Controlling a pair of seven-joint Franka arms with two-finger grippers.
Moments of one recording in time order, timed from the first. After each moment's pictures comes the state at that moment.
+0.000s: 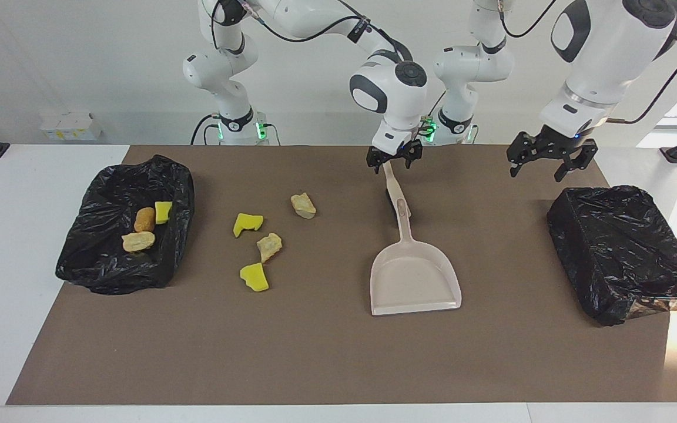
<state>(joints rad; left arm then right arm) -0.11 0.02 -0.04 -1.66 -0.02 1.70 0.08 0.79 0.29 0.18 -1.87 0.07 2.14 0.76</state>
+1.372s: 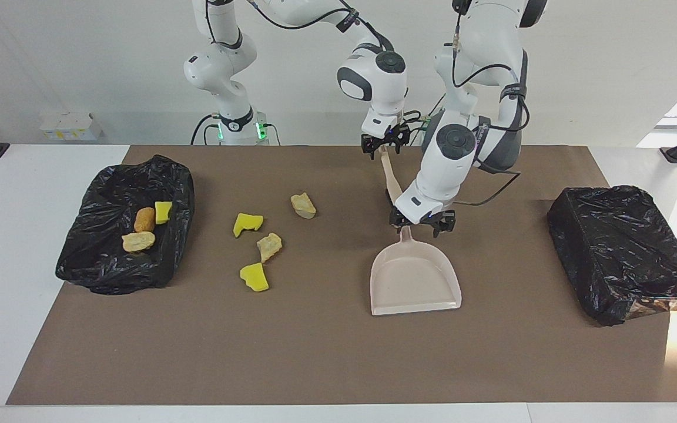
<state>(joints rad) -0.43 0.28 -0.06 -1.85 -0.02 2.09 -0.27 0.85 0.18 0.18 -2.07 0.13 2.26 0.75</state>
